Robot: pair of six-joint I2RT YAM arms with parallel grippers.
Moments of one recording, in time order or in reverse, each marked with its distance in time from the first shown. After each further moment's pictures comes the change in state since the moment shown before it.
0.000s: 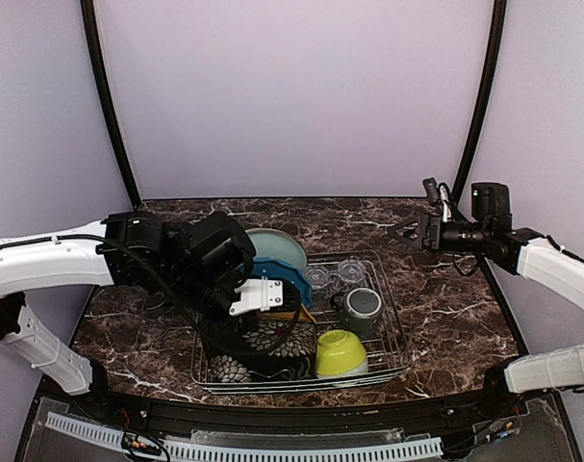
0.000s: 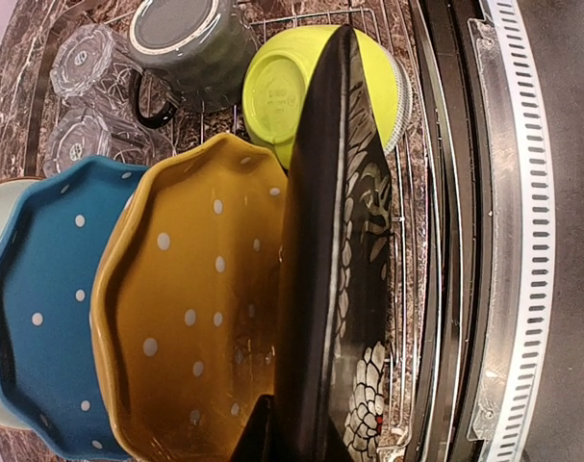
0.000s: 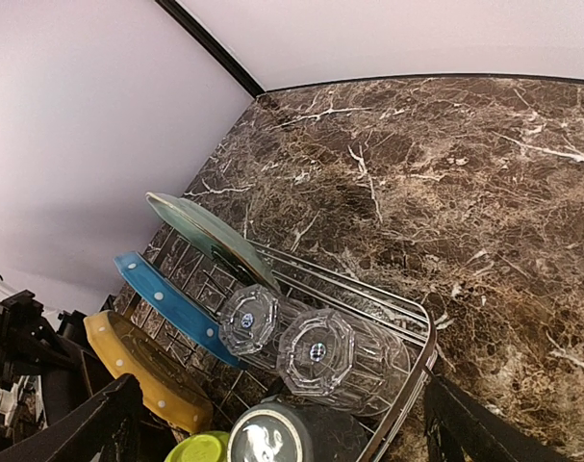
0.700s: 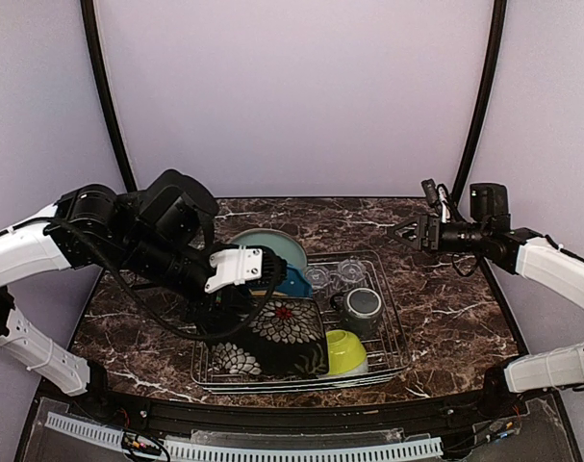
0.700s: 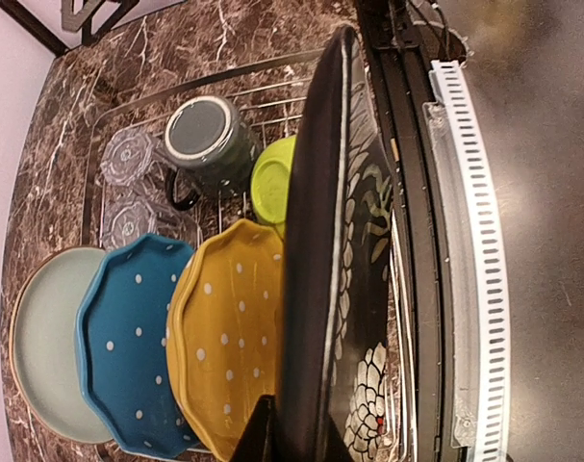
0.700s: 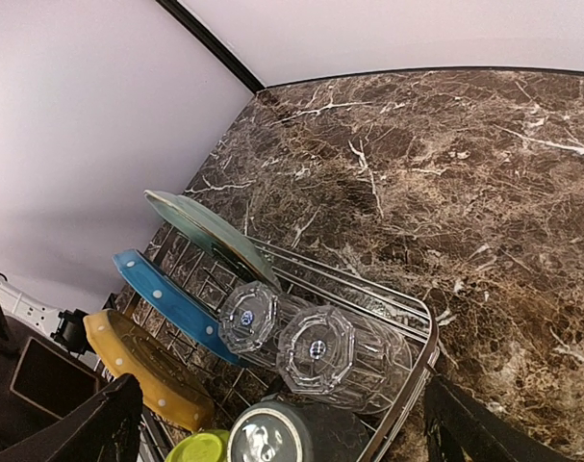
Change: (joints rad) left arm -0.003 -0.107 0.109 -0.033 0.064 0.035; right arm 0.000 0.013 0.000 0.000 -0.008 0.004
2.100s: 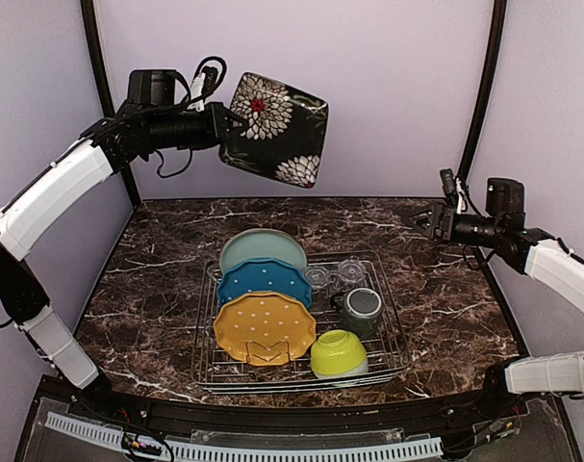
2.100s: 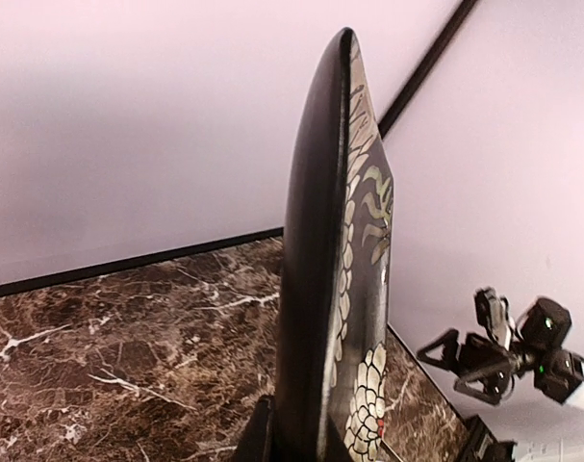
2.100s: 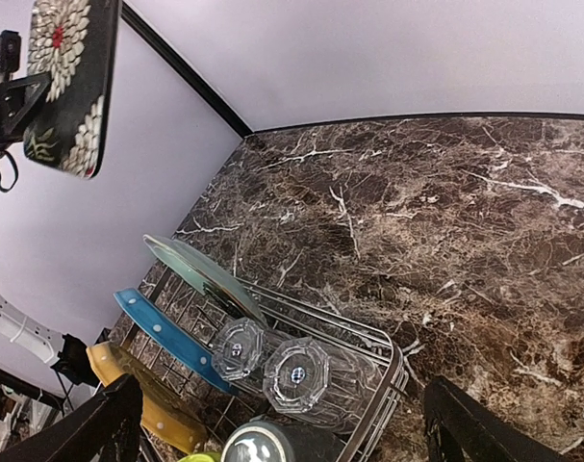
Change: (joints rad) left arm 0.641 0.281 0.373 0.547 0.219 -0.806; right arm -0.087 -0.059 0.003 0.029 -0.005 0.025
